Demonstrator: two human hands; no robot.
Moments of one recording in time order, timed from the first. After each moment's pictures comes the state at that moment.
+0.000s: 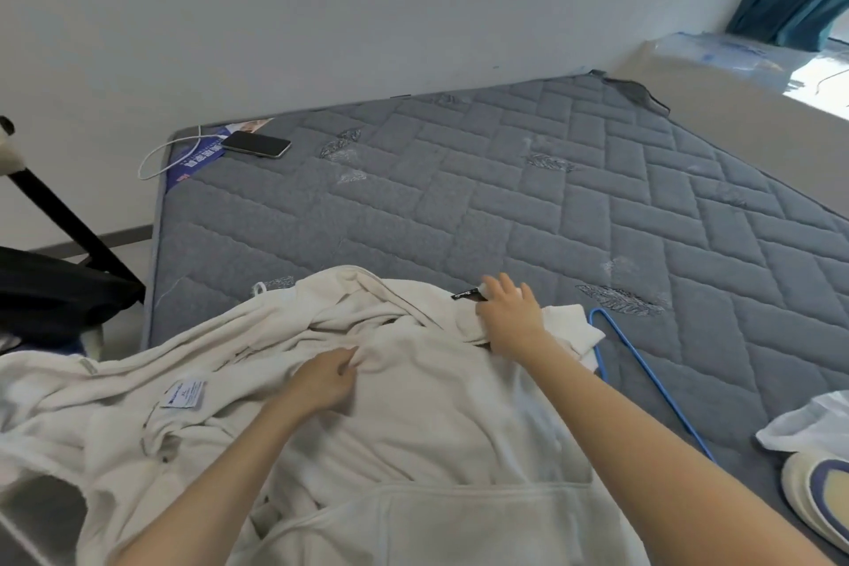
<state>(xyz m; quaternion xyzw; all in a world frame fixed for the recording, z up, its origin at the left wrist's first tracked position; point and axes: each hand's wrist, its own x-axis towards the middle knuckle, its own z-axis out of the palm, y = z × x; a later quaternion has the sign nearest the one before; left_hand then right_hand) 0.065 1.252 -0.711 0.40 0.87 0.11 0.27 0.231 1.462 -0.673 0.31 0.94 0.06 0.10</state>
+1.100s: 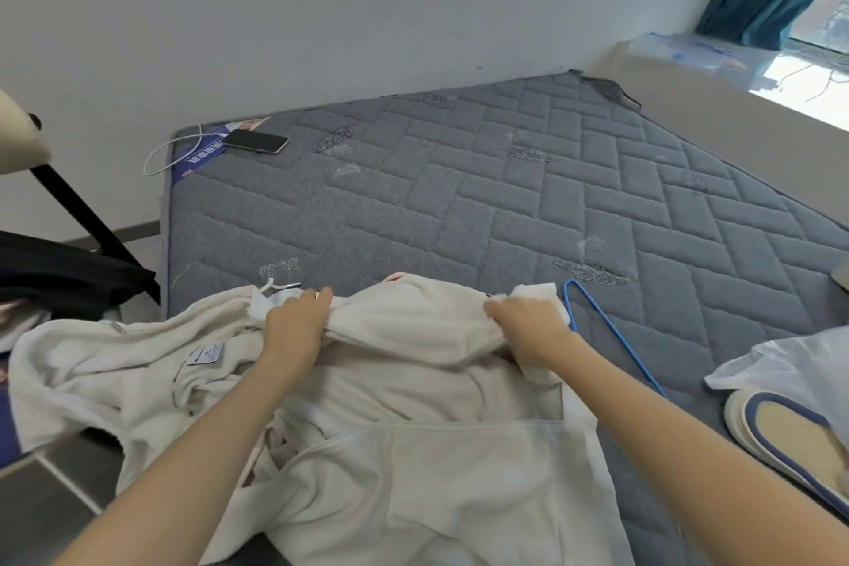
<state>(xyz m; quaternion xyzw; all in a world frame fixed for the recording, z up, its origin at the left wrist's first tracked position) 0.072 1.219 -0.661 0.46 0.89 -0.07 -0.03 0.303 1.403 -0.623 0.31 0.94 0.04 0.14</state>
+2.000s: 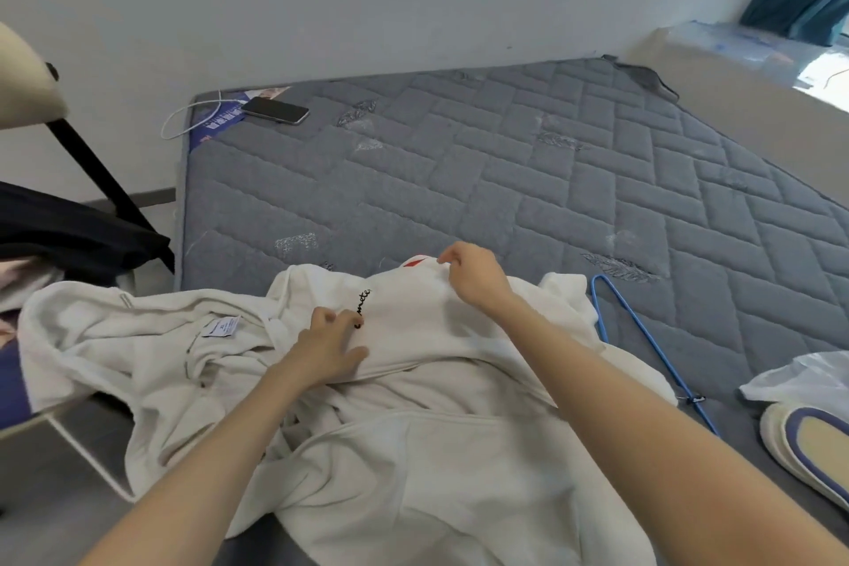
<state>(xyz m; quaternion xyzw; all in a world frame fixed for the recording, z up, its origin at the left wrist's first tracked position) 0.078 1.199 -0.715 0.38 0.87 0.14 0.28 0.201 1.389 -0.642 0.40 0.87 -0.28 -0.05</state>
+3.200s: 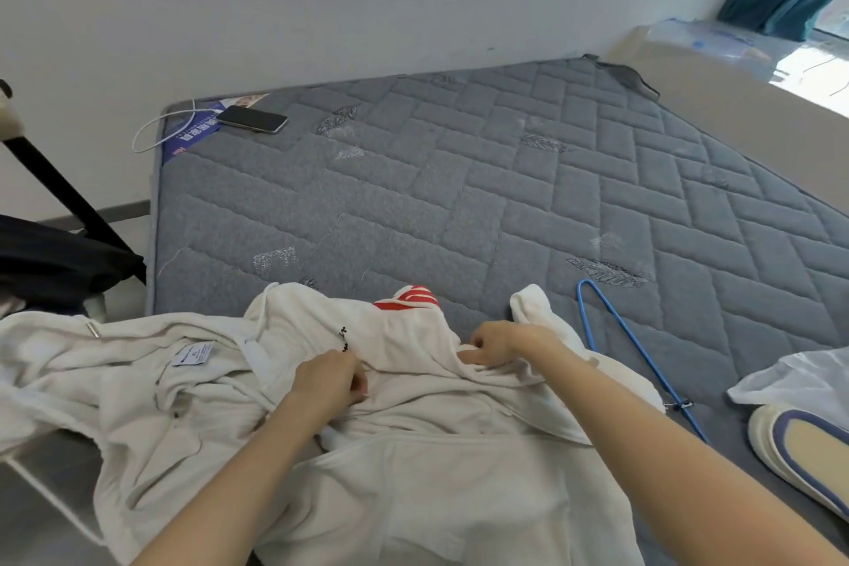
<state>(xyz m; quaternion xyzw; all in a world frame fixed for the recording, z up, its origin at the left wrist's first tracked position) 0.103 1.219 -0.711 0.47 0.85 -0.01 0.22 0.254 1.425 -0.685 0.32 0.85 -0.21 0.35</state>
